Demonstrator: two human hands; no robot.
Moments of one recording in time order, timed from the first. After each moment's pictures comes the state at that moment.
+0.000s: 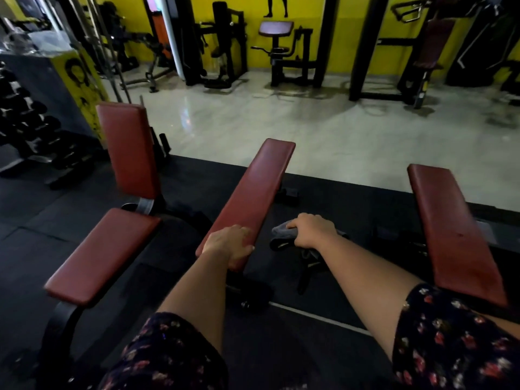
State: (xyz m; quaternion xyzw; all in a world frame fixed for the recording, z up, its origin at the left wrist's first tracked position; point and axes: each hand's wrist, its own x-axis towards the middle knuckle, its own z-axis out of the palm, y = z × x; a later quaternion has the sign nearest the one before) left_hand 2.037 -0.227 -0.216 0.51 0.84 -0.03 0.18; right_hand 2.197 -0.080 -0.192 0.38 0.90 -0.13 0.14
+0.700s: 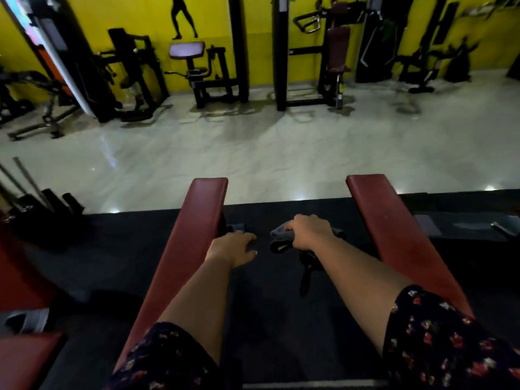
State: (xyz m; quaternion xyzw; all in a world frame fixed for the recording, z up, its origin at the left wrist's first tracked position) left_hand 2.029 0.152 -0.214 0.64 0.75 -0.05 0.15; right_hand 2.218 0.248 -0.193 0.50 0.86 -0.10 0.09
